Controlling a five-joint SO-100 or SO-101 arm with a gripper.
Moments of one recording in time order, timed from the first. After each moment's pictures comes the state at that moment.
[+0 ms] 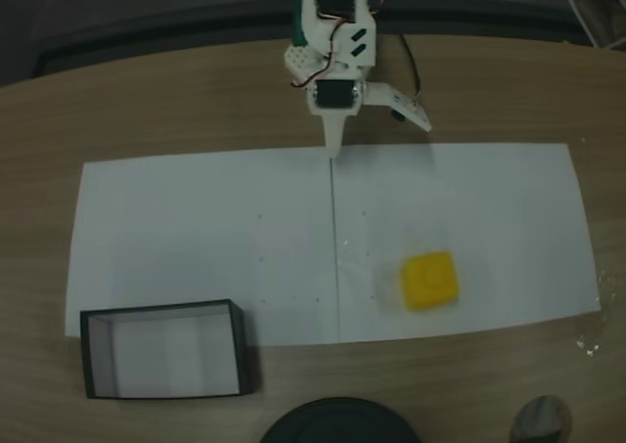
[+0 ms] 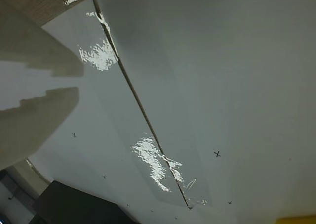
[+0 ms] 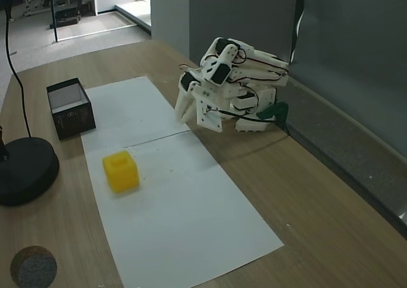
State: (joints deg) arm 4.3 197.9 175.0 73.5 0.9
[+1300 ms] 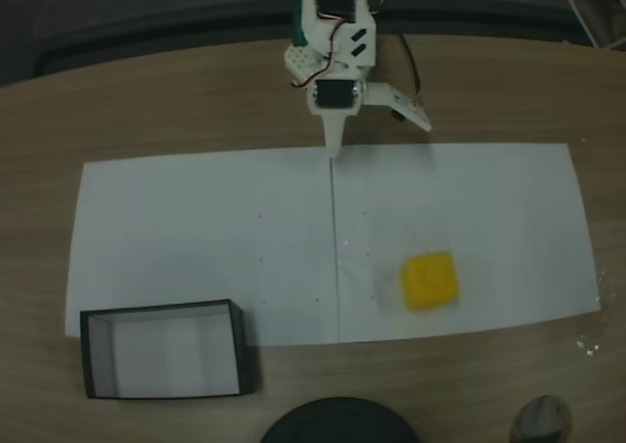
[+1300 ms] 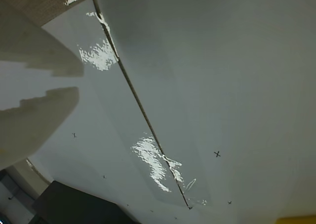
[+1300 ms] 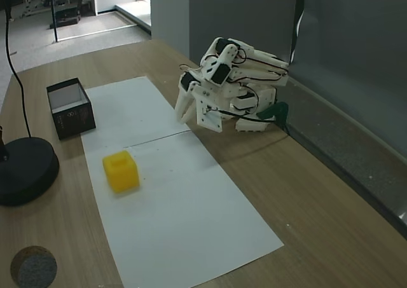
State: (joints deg) arm 4.3 197.9 175.0 73.5 0.9
